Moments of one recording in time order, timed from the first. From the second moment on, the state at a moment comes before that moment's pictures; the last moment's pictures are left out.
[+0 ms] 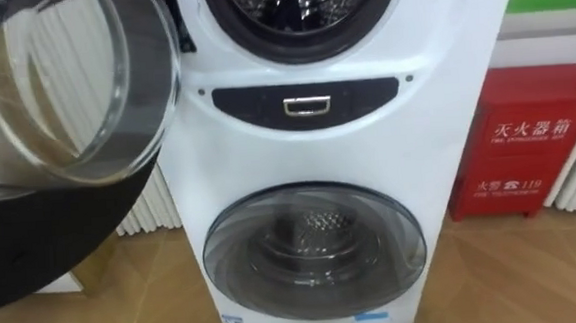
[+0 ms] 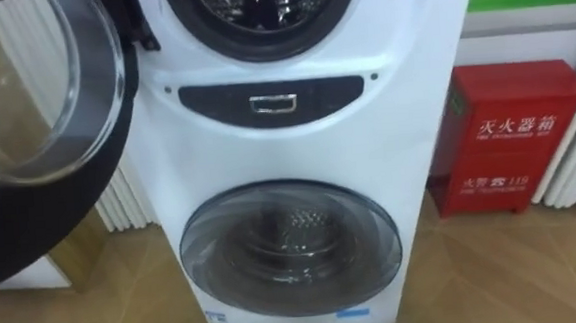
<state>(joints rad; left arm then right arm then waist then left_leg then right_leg) 0.02 0.45 0.53 1.02 -0.58 -0.04 0.24 0.12 -0.27 -0.24 1.12 0.19 -0.05 0.00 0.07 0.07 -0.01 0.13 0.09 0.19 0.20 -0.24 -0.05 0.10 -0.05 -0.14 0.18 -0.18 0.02</state>
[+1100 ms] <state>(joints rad) -0.16 0.54 0.34 -0.40 -0.24 0.04 0.29 0.16 -0.30 -0.11 1.04 0.04 -0.01 0.09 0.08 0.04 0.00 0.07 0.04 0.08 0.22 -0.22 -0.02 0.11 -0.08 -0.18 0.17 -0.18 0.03</state>
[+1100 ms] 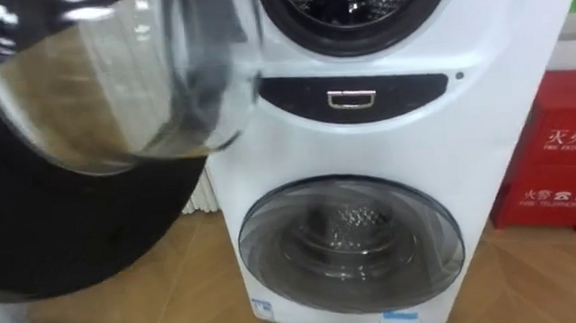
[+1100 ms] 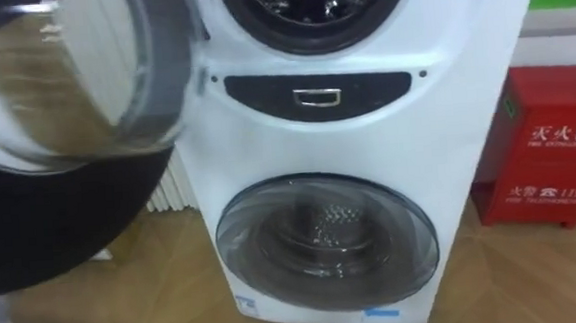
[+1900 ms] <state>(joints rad) -0.15 0.20 -0.22 -0.16 -0.42 0.09 0.07 0.05 -0.19 0.06 1.11 0.07 0.03 0.06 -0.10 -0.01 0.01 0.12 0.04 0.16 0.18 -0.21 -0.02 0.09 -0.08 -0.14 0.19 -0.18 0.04</state>
